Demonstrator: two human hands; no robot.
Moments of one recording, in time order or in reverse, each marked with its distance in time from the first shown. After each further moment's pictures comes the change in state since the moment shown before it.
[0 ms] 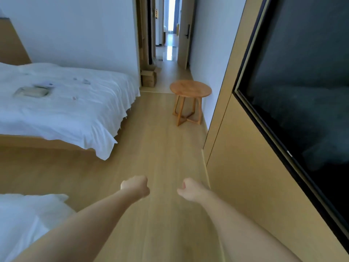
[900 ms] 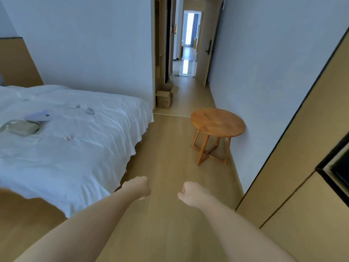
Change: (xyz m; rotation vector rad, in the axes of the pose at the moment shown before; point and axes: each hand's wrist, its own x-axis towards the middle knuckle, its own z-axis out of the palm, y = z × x) left_hand 0.540 -0.073 -0.262 -0.066 0.056 -0.022; right_hand 0.483 -0.197 -0.289 -0.111 0.037 -0.132
